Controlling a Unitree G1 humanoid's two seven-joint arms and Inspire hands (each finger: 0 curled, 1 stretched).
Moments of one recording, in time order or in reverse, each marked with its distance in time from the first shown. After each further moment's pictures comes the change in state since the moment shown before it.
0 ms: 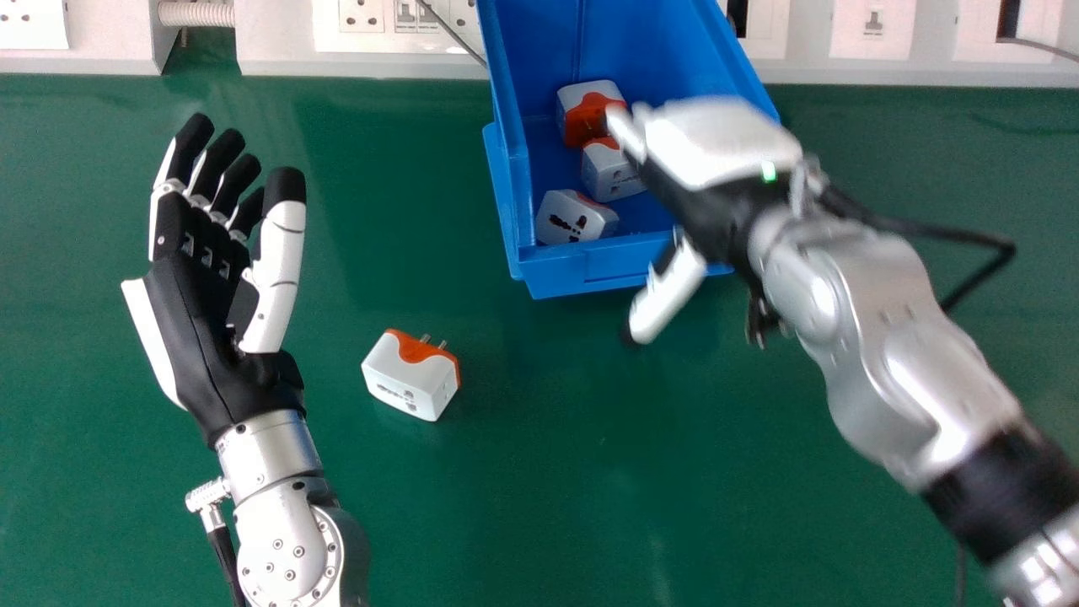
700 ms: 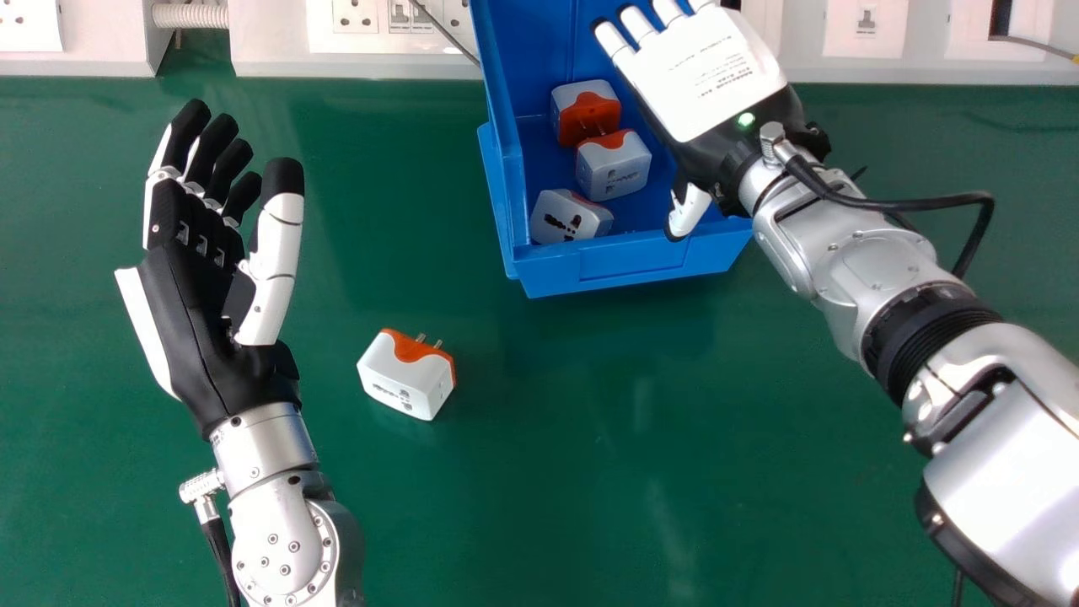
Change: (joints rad) left arm -0.019 0.015 -0.003 0.004 0.002 -0.037 -0.009; right arm -0.578 0.210 0.229 1.224 -0.142 -0.406 -0.981
